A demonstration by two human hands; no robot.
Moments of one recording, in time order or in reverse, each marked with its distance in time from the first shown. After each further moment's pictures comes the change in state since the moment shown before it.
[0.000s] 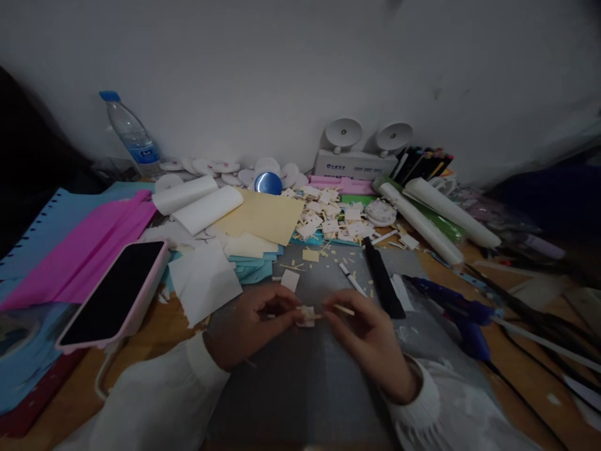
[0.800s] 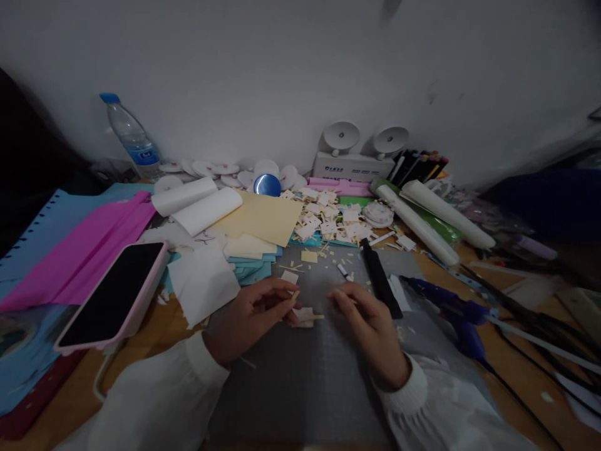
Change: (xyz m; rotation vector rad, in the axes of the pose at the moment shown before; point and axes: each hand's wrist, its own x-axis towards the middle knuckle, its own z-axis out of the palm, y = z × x) left_hand 0.003 -0.003 -0.002 -0.192 0.025 0.015; right_hand 0.006 0.011 -0.006 -0.076 0.024 0.064
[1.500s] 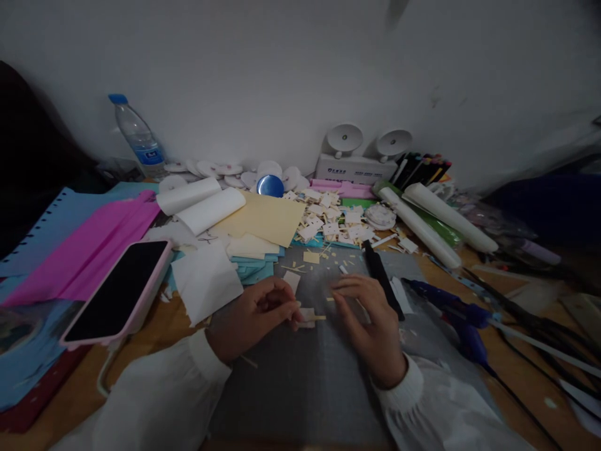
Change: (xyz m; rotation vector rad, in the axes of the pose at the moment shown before) left_hand 0.001 0.001 0.000 -0.094 -0.097 -0.016; right_hand 0.001 0.006 -0.002 -0.318 0.133 -0.368
